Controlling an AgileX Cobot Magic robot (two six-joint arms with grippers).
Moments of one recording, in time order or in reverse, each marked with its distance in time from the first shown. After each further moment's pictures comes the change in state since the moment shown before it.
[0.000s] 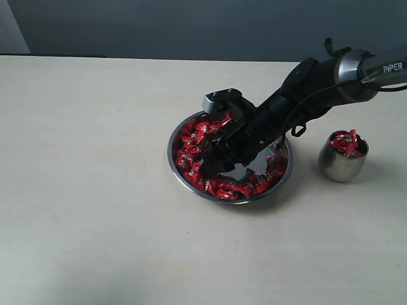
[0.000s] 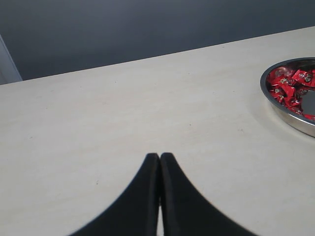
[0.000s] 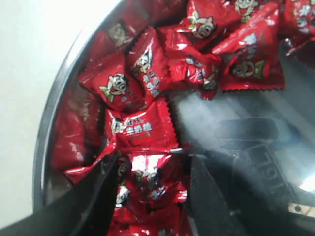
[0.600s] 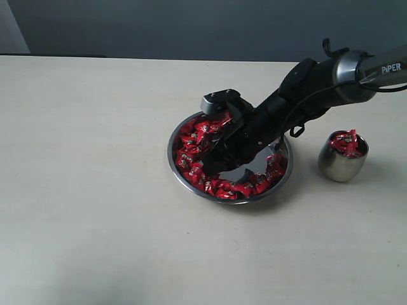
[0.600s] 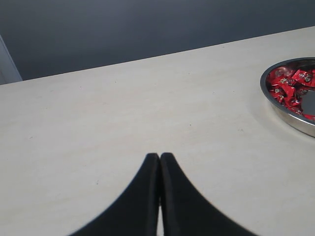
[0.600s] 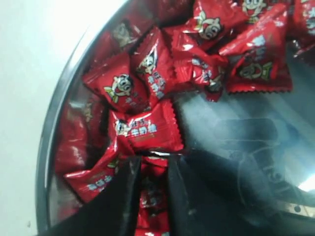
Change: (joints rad) left arm 0.000 0.000 0.000 0.000 0.000 0.000; right arm 0.008 0.000 0.000 0.000 -0.004 0.000
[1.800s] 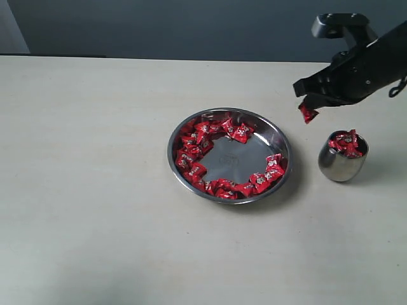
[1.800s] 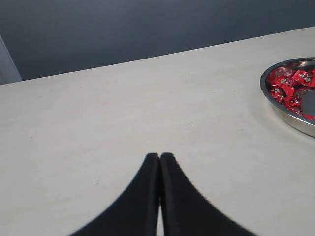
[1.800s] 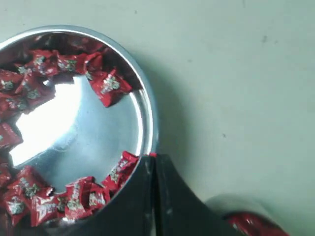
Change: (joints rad) left arm 0.000 0.000 0.000 0.000 0.000 0.000; right arm -0.312 -0.406 0.112 -0.392 -0.083 0.465
